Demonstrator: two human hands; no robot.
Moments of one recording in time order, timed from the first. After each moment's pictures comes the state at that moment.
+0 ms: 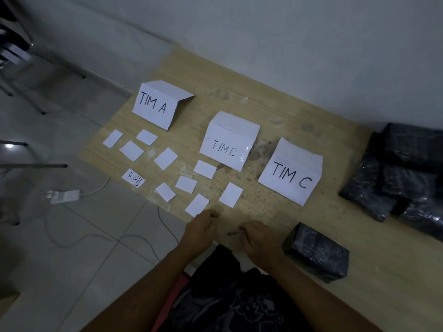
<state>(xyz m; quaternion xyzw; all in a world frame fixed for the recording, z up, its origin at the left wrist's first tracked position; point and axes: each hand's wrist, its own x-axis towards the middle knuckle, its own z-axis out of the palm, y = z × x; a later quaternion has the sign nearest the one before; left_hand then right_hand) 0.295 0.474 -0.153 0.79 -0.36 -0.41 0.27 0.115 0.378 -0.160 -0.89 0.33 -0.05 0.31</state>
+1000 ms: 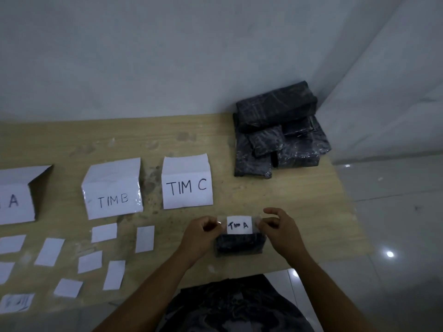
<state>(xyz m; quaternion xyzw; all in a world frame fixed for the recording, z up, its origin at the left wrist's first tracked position) 0.156 0.341 -0.091 0.64 -0.43 -0.58 0.26 -0.063 0.342 -0.077 -0.45 0.71 -0.26 0.46</state>
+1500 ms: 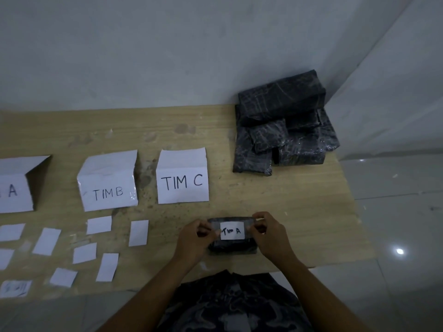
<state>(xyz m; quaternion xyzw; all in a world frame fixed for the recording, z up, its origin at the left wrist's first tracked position) 0.136 0.348 -0.110 0.71 -0.41 -0.52 0.23 -0.074 0.334 -0.110 -0.54 0.70 -0.16 0.43</state>
